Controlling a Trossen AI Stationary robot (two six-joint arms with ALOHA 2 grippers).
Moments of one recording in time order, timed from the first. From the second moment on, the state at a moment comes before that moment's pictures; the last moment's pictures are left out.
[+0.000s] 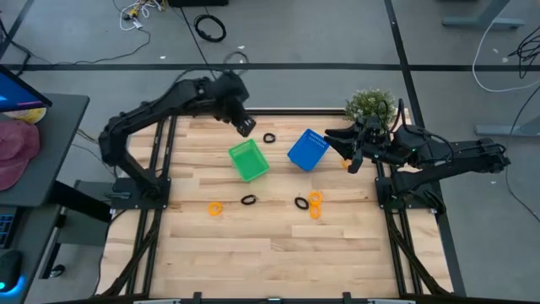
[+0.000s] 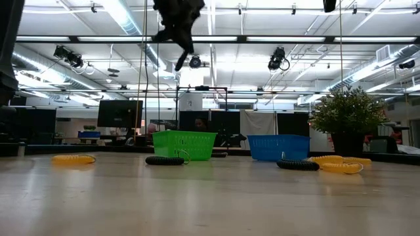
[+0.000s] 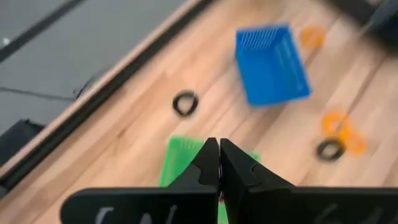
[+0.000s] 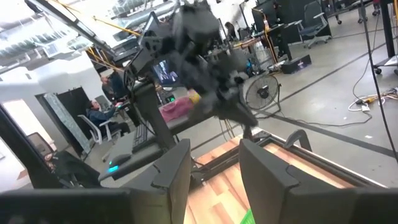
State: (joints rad) left arm 0.39 1.63 1.78 -1.09 -0.10 -0.30; right arm 0.08 0.81 0.86 0.01 0.37 0.39
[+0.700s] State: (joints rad) left arm 0.31 1.87 1.61 -1.07 -0.15 -0.22; right arm 0.08 0.81 0.86 0.01 0.36 0.39
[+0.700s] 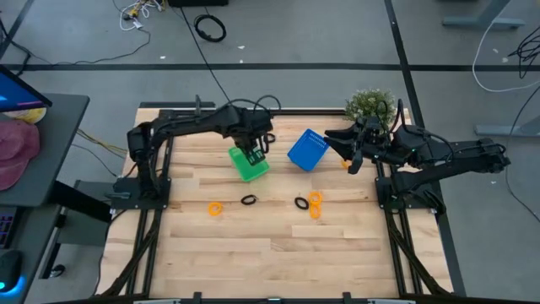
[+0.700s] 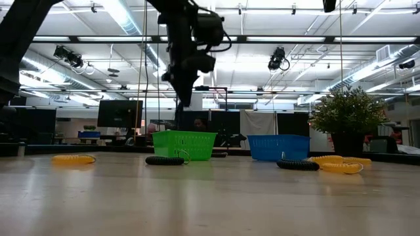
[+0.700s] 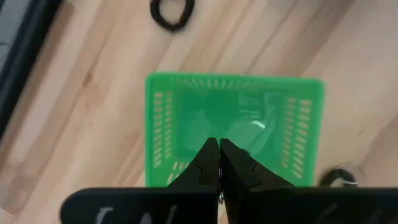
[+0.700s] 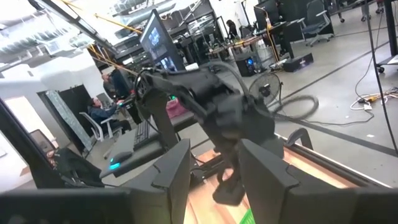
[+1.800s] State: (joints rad) left arm 0.38 1.93 1.32 -0.75 -0.10 -0.27; right arm 0.08 0.81 0.86 0.01 0.36 0.38
